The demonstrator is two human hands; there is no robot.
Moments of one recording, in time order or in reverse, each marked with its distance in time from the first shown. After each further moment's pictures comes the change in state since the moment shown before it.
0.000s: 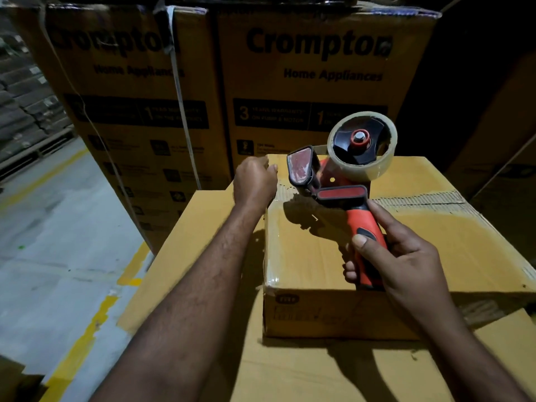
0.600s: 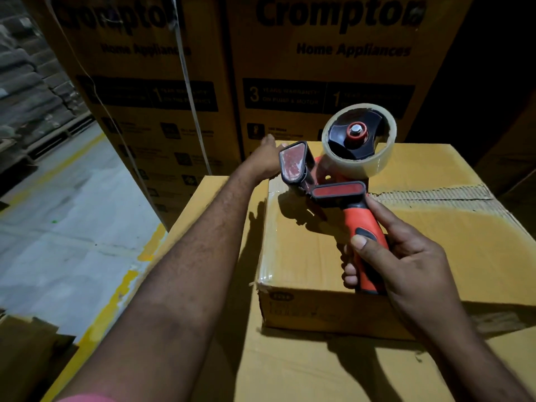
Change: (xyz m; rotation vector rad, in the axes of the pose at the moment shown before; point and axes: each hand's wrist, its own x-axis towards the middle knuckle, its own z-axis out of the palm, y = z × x) left_hand 0.040 0.004 0.004 -0.204 -0.555 -0.195; right_hand 0.008 -0.004 -0.005 0.041 -0.085 0.113
